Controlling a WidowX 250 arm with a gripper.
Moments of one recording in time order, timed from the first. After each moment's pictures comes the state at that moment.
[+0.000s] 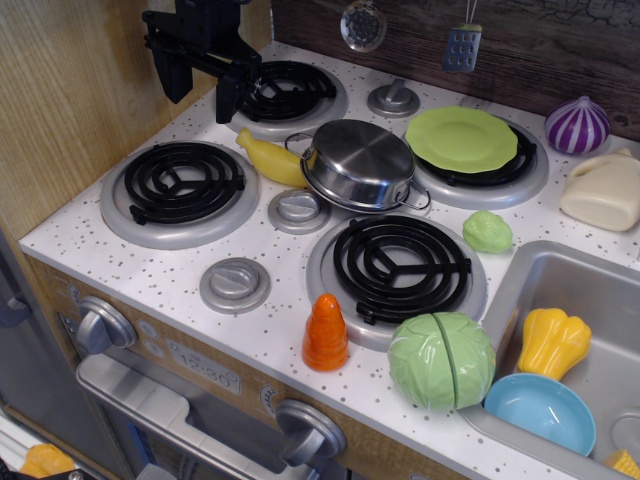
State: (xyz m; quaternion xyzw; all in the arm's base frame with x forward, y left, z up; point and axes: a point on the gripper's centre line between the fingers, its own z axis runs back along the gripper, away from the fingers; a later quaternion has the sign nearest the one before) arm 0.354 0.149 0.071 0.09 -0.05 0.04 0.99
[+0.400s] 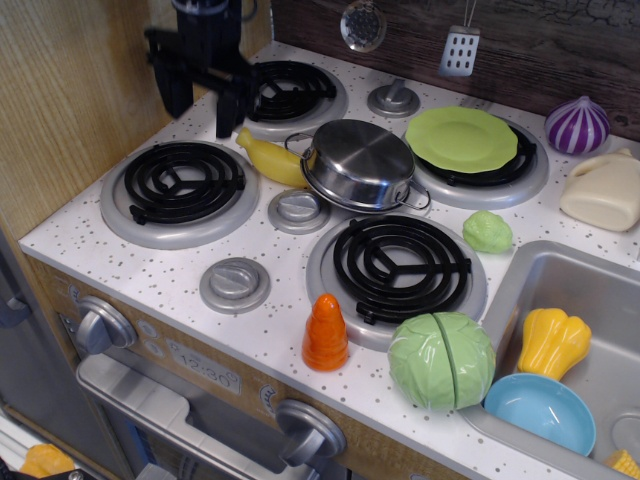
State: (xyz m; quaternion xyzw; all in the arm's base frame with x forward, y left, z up) arm 0.338 0.133 0.060 0.08 -0.01 0.04 1.00
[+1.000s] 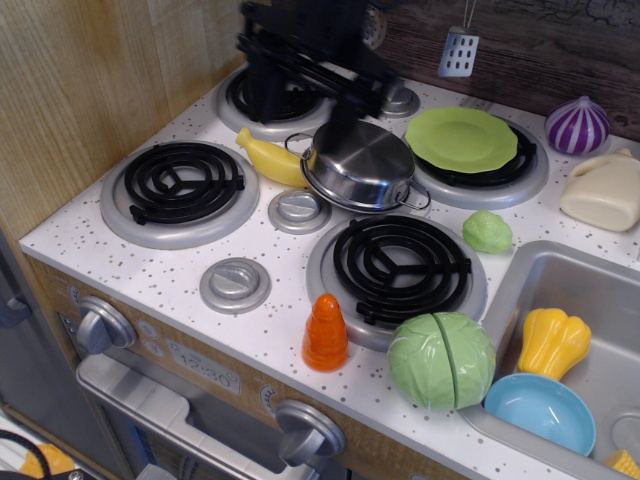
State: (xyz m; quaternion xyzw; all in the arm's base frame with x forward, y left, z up) arm 0.289 -0.002 0.113 0.10 -0.02 0.04 0.99
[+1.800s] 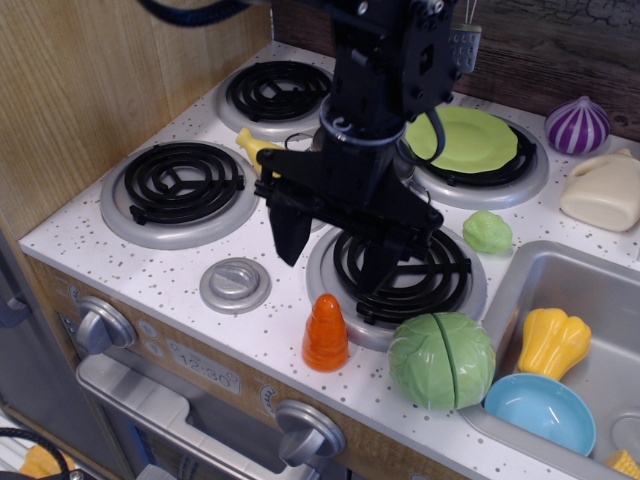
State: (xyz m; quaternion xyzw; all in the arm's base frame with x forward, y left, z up) arm 0.232 -0.040 0.077 0.06 -0.03 0.08 0.99
